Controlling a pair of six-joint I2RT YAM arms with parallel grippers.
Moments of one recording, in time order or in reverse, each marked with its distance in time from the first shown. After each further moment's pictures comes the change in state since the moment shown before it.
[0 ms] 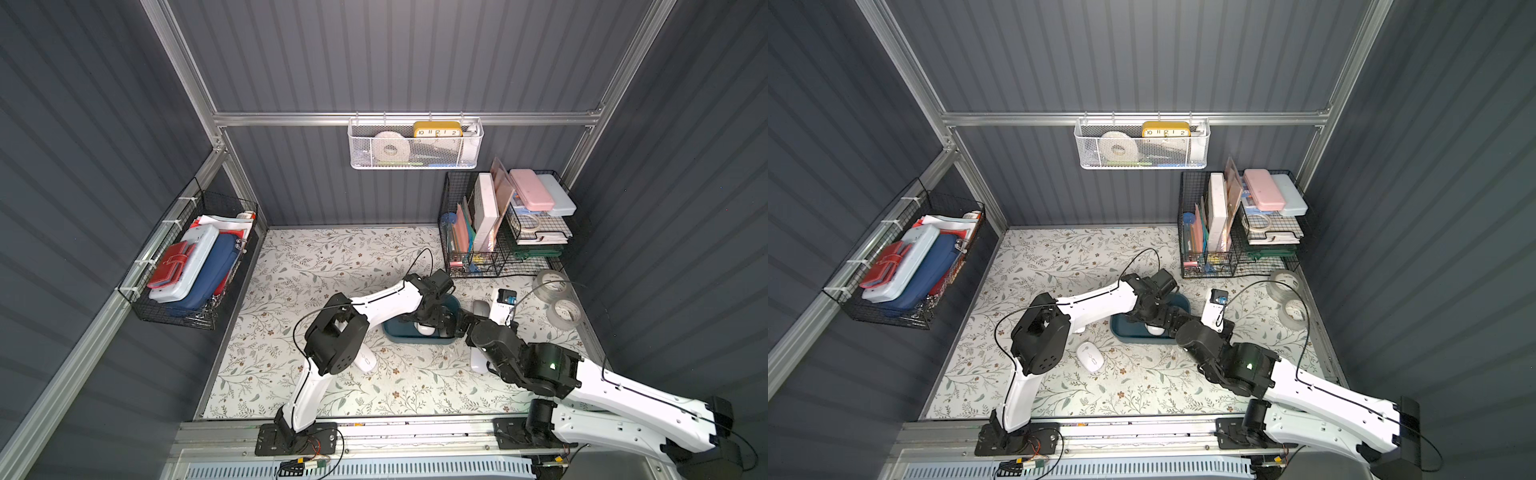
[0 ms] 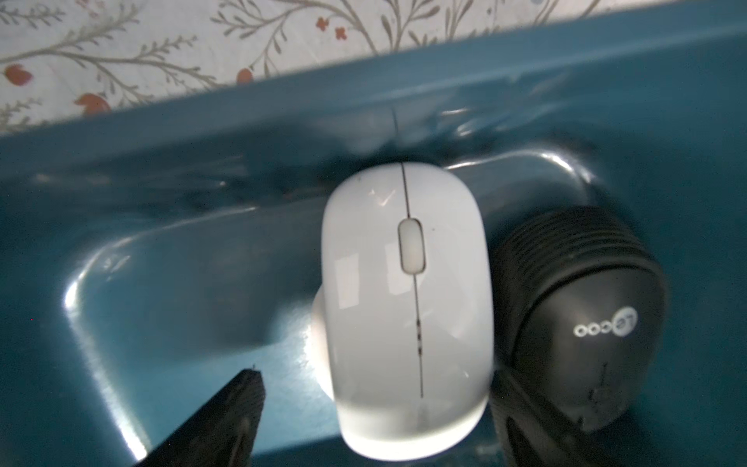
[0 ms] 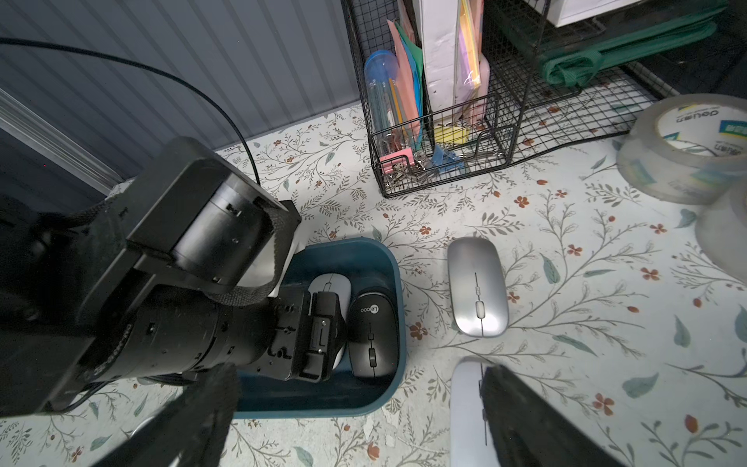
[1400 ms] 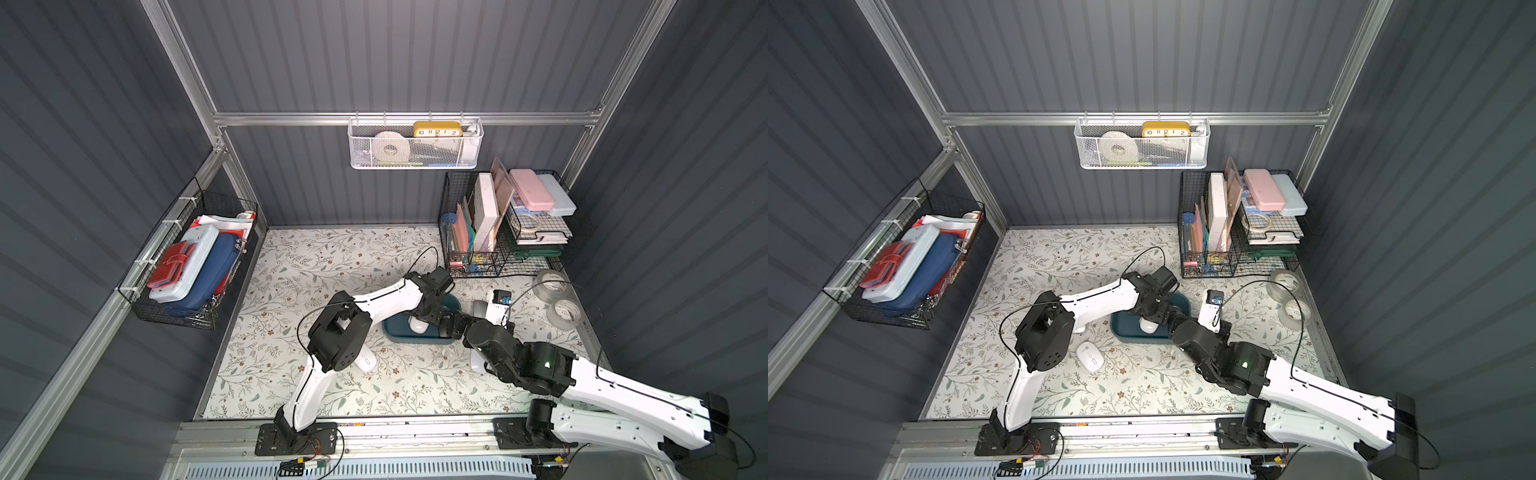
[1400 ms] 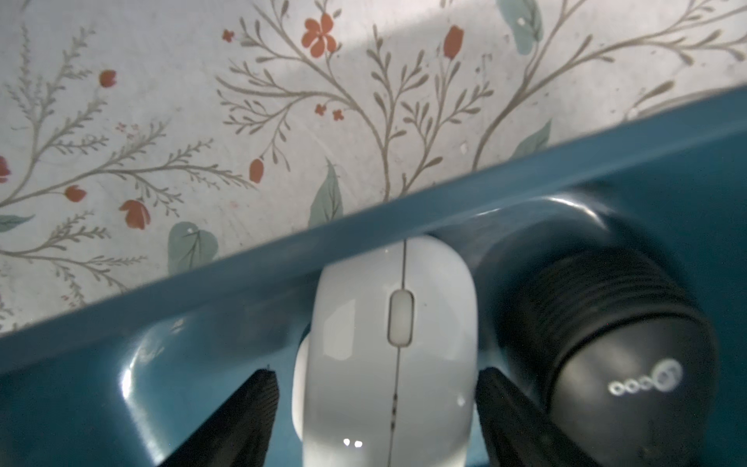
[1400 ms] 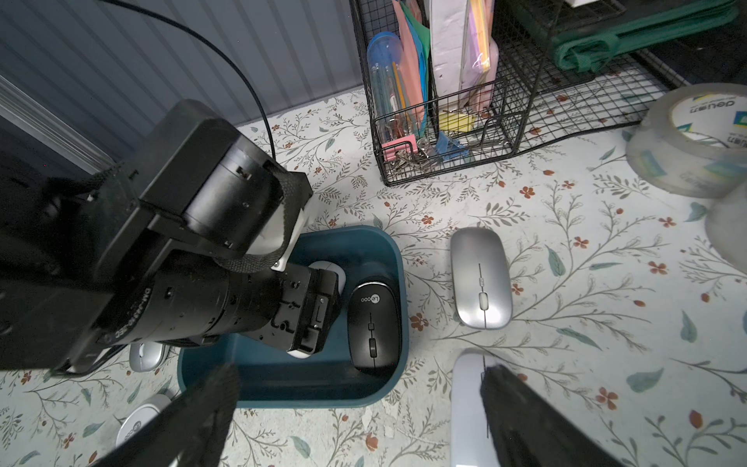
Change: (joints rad) left arm 0.022 0.045 0.040 0.023 -0.060 0.161; right arm 0.000 0.026 -0.003 0.000 -0.022 0.000
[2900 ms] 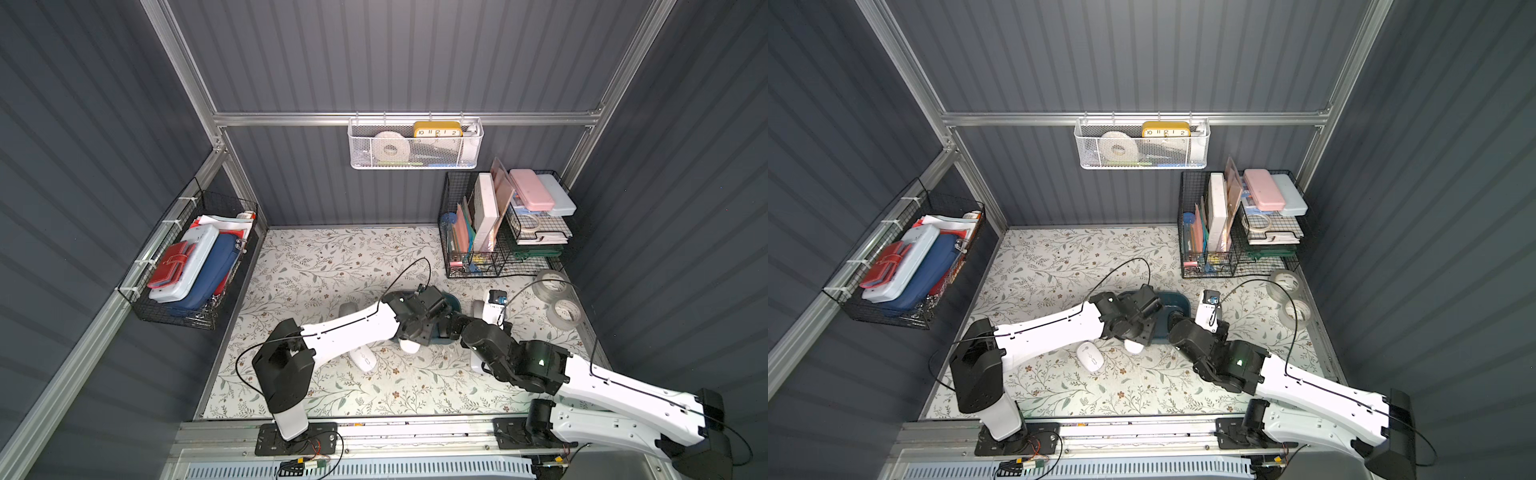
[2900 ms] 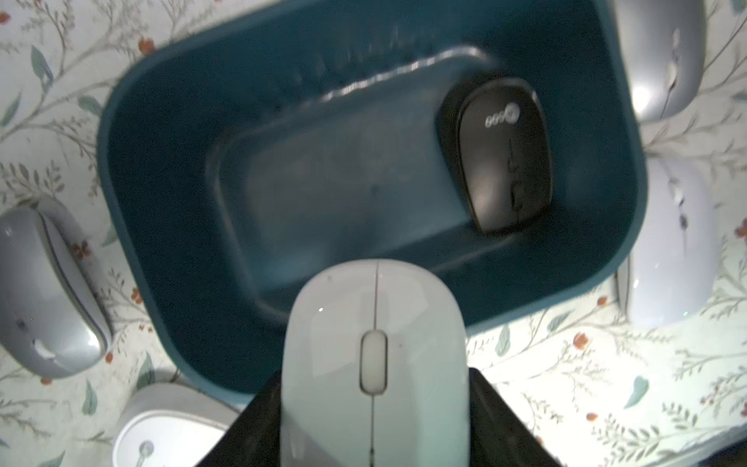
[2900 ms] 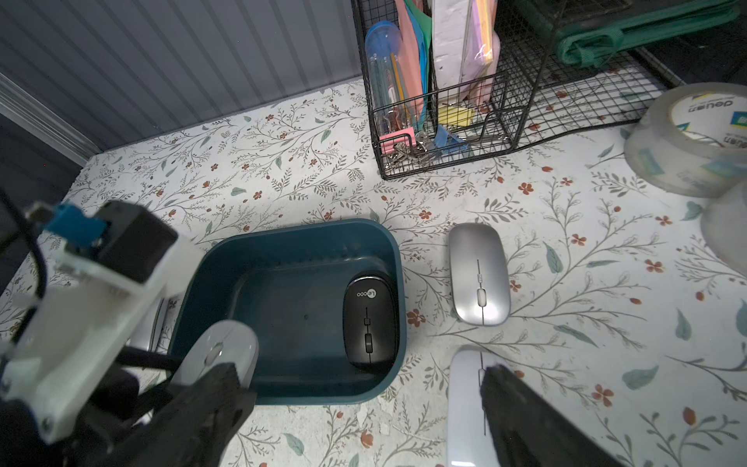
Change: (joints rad) left arm -0.165 -0.474 -0.388 -0.019 -0.074 -0.146; right arm 0.000 0.037 0.008 -0.007 -0.003 0.000
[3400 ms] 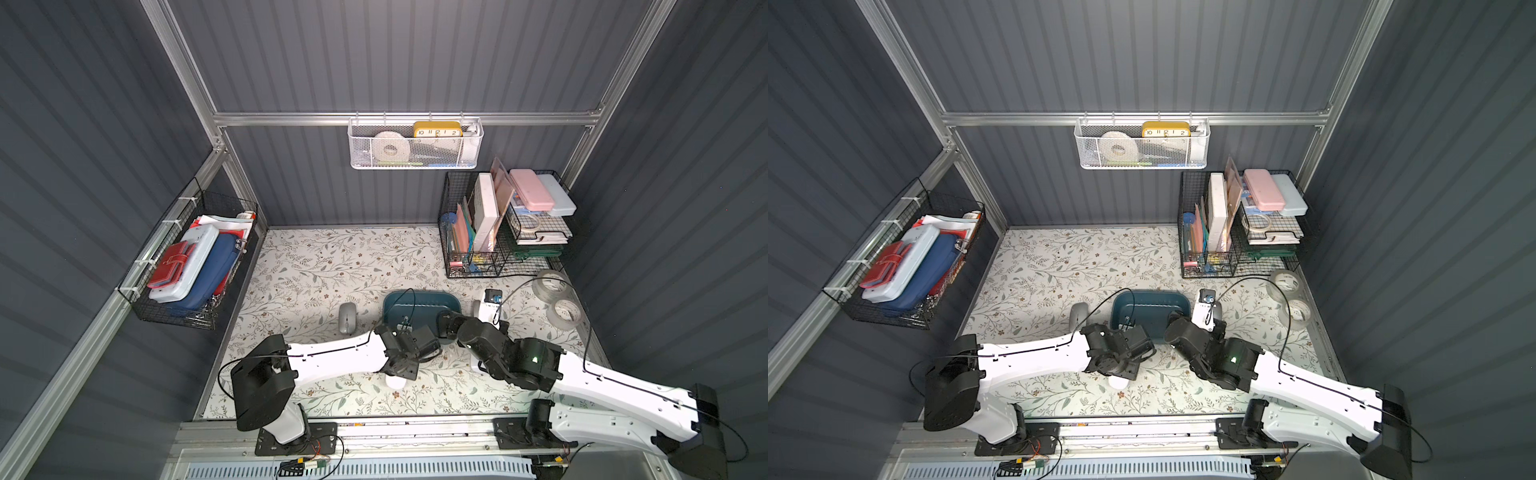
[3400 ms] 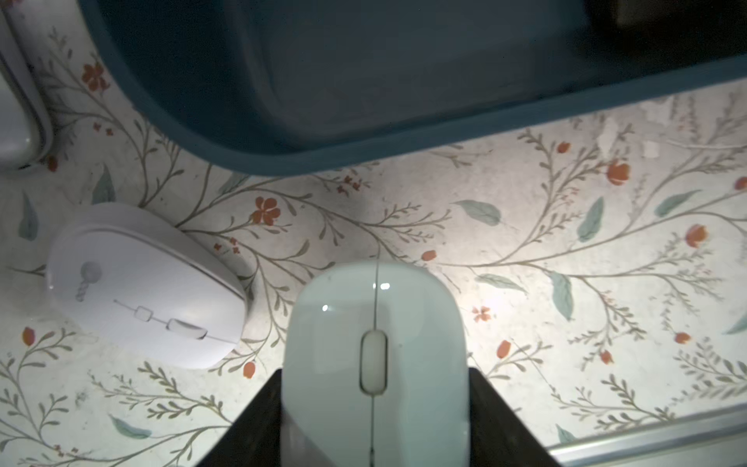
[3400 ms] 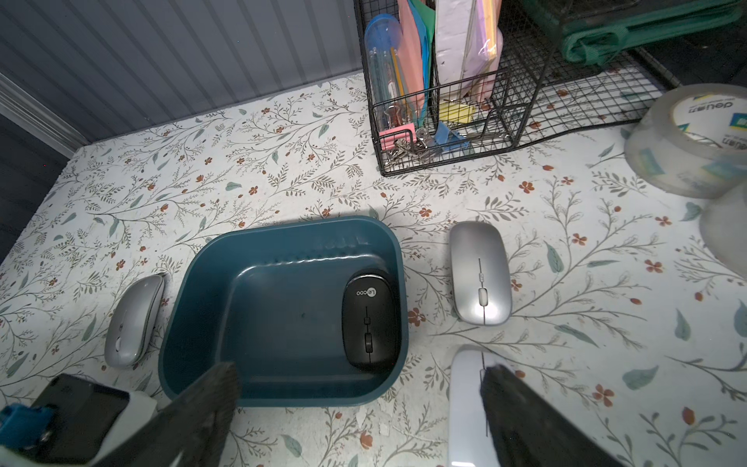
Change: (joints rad) left arm -0.123 -0.125 -0.266 -0.011 -0.013 -0.279; right arm 0.000 0.055 0.021 0.002 -0.002 0.000
